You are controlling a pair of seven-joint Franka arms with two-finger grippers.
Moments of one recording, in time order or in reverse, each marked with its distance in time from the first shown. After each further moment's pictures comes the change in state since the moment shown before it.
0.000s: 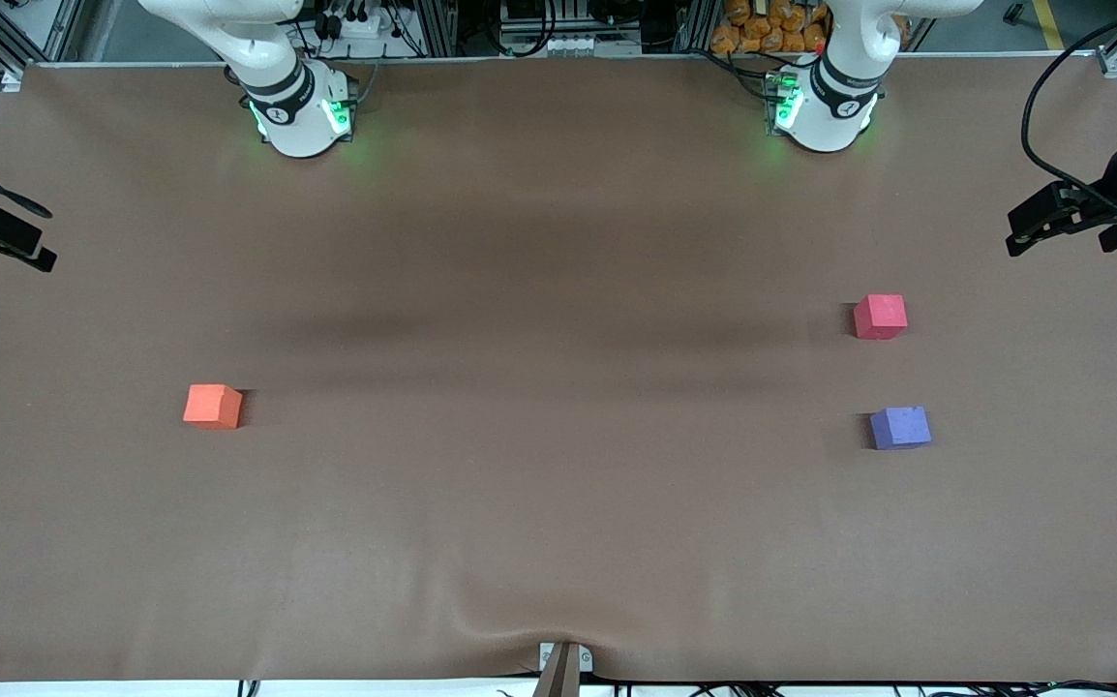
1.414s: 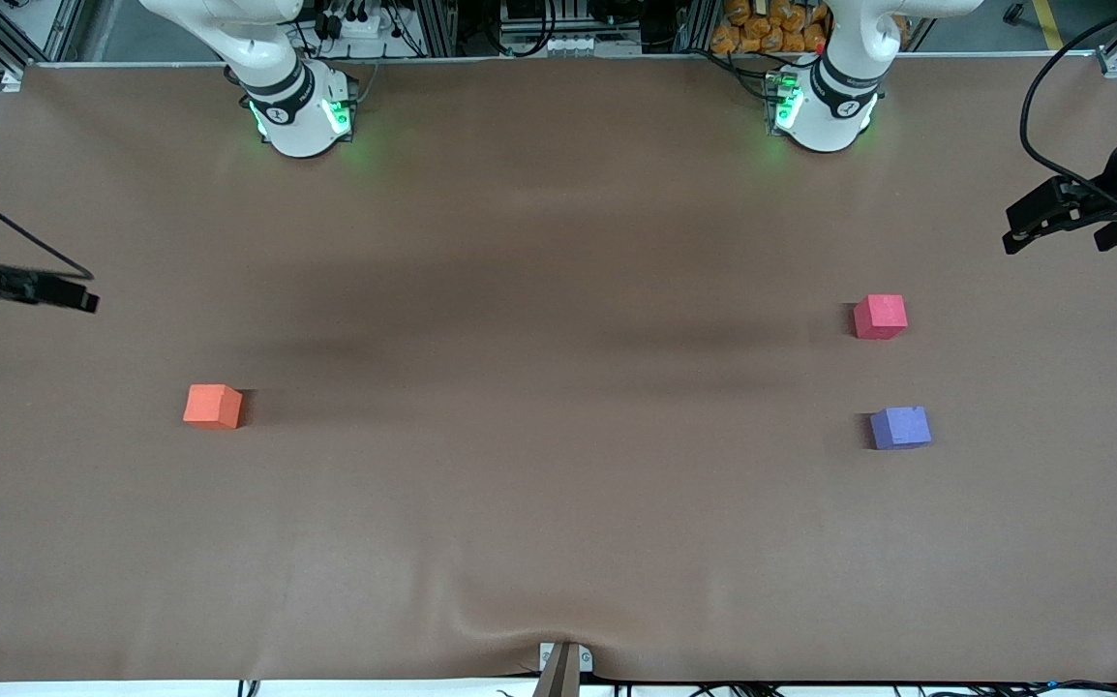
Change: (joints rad) left arm 0.001 -0.004 -0.001 0.012 -0.030 0.000 0.000; right arm -0.038 0.187 -0.003 -0.022 0.000 -0.007 0.000
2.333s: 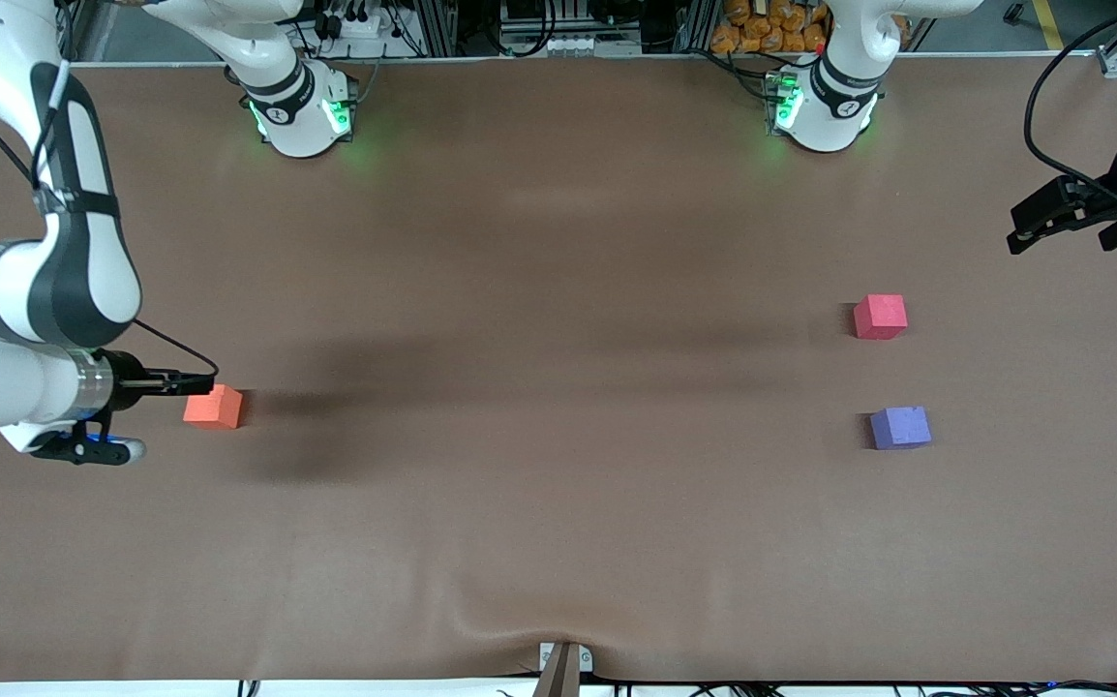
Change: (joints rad) left arm 0.010 0.001 0.002 0.000 -0.001 0.002 0.000; right arm 0.069 0.266 0.019 -0.010 0.003 0.193 -0.013
